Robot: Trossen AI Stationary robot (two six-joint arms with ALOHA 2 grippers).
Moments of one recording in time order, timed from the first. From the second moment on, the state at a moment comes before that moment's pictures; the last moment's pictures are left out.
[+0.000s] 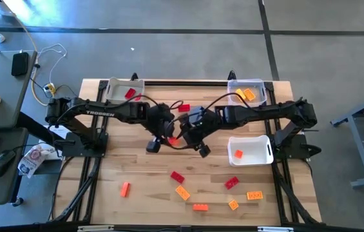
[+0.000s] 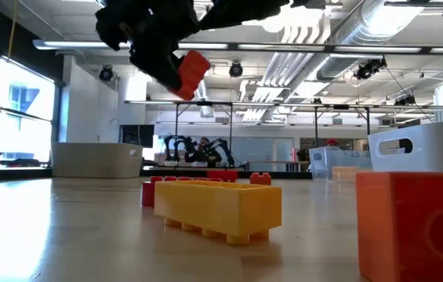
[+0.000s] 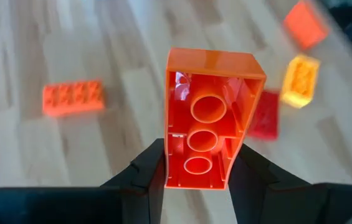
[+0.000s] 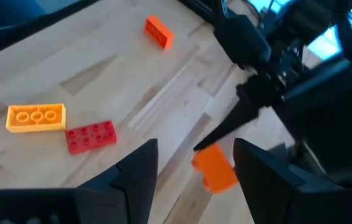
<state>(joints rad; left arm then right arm) 0.24 1.52 1.05 -0.47 0.38 0.33 0.03 1.67 1.43 -0.45 -0.25 -0.61</state>
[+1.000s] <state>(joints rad) 0.21 1.52 1.05 -0.19 0.51 0.32 0.03 1.67 1.43 -0.47 -0.27 -0.63</state>
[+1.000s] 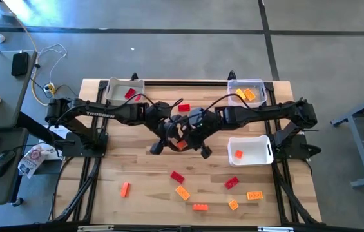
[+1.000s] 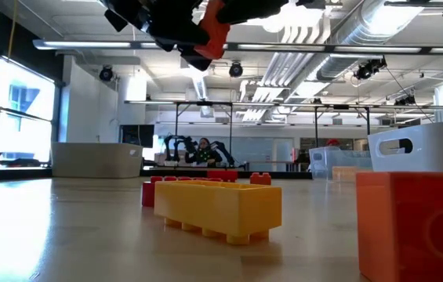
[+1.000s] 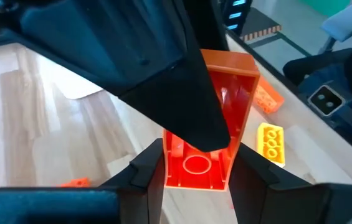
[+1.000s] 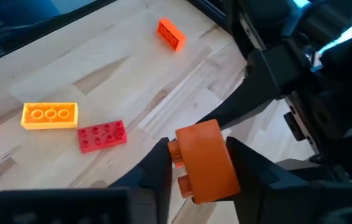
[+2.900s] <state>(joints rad) 0.22 1.52 1.05 -0.42 -0.04 0.21 0.21 1.66 1.29 -1.57 0.33 0.68</state>
